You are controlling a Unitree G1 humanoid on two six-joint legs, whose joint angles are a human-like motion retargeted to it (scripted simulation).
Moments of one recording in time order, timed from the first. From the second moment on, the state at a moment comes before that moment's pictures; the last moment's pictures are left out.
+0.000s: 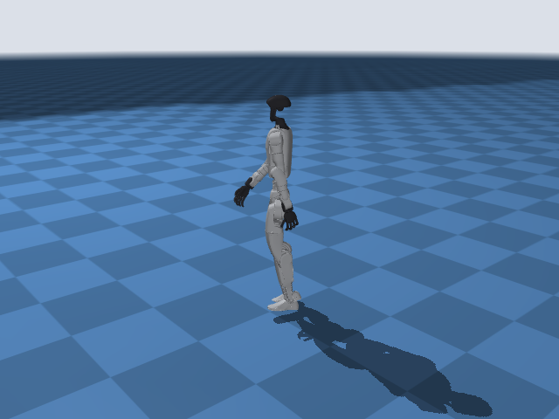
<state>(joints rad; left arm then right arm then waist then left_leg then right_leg) 0.14 0.10 0.42 1.68 -0.08 0.10 -0.20 -0.30 -0.07 0.26 1.03 -0.34 -0.02 0.24 -0.14 -0.07 -0.03 0.08 -0.09 0.44 0.04 -0.31 0.08 0.05 -0.14 -0.26 0.07 0.11 0.15</state>
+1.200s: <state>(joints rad) 0.06 0.10 0.23 1.53 0.10 0.09 -0.24 0.06 -0.12 0.11 1.45 -0.53 0.03 0.21 -0.12 -0.06 -0.06 0.08 -0.10 0.46 -0.03 -0.26 0.07 0.02 -0.14 -0.24 0.08 0.12 0.15</state>
